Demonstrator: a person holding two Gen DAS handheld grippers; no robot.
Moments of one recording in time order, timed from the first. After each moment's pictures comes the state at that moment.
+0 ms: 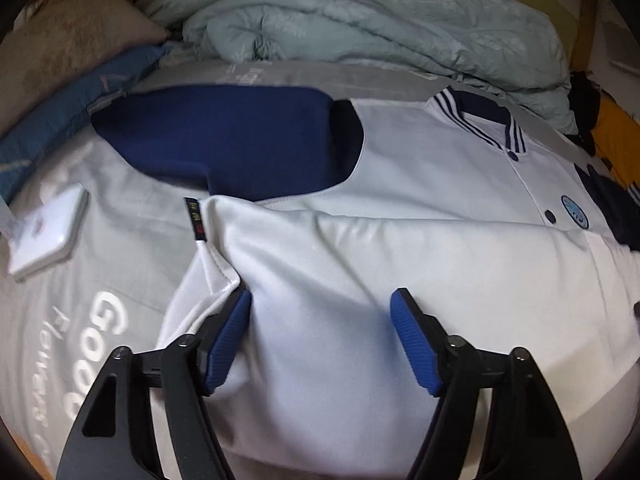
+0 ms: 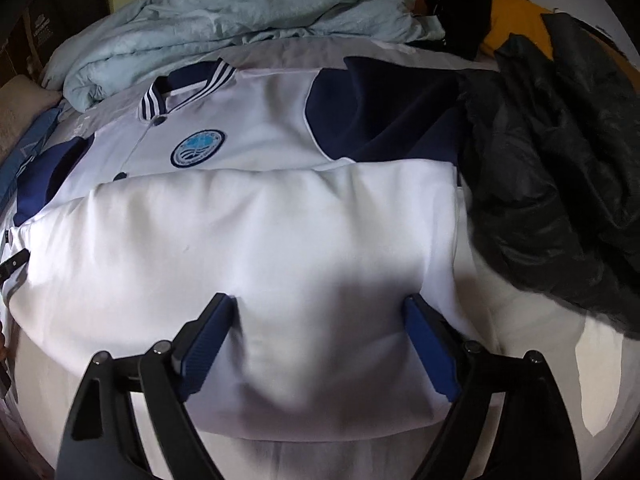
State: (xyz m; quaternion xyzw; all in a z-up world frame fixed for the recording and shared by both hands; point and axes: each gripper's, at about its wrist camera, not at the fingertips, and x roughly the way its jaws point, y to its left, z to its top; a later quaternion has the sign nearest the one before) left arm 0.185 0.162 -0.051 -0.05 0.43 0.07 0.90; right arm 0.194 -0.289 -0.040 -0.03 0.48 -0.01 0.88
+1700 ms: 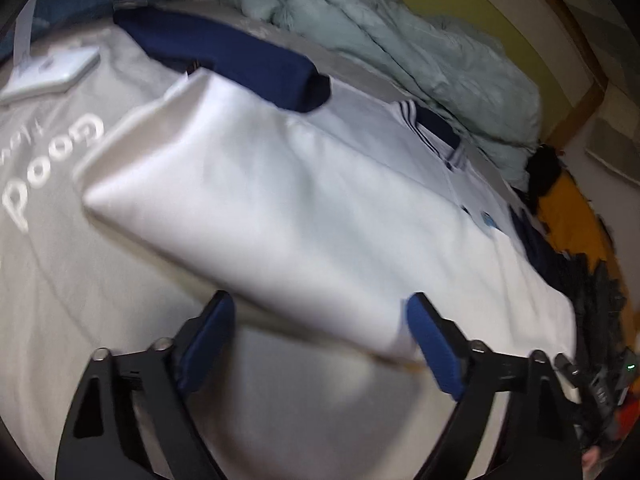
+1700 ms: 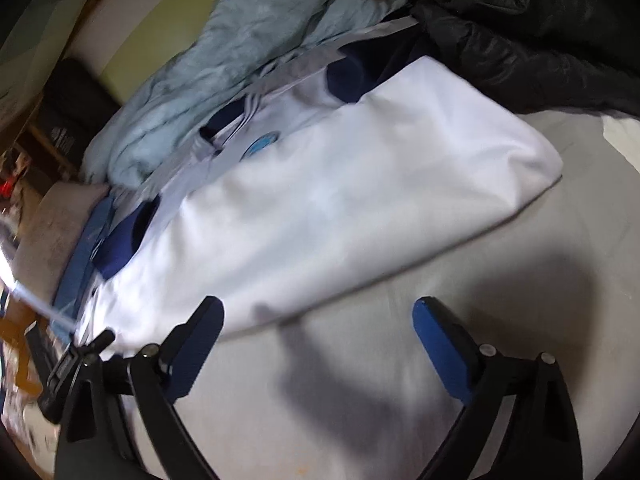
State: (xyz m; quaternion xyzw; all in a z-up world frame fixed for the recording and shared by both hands) left arm 0.111 0.140 -0.065 -0.25 0.41 0.03 0.88; right arm 0.121 -0.286 -0.051 0.19 0.42 0.02 0.89
